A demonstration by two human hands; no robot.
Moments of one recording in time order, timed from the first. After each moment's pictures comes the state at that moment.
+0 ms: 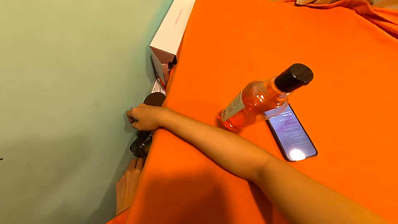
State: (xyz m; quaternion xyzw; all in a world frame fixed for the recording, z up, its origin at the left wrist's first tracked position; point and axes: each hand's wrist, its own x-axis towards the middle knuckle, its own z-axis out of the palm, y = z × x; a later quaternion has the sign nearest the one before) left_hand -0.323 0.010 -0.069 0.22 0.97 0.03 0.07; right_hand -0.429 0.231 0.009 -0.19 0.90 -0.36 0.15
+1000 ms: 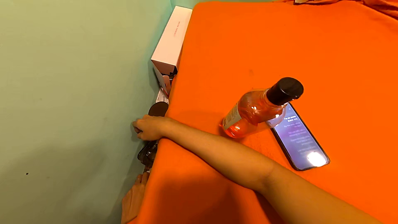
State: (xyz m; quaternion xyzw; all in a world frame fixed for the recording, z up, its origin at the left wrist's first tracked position) left_hand -0.321 -0.007 -0.072 0.20 0.97 -0.06 0.15; right_hand -0.424 0.228 0.013 -0.16 0.90 -0.36 0.17
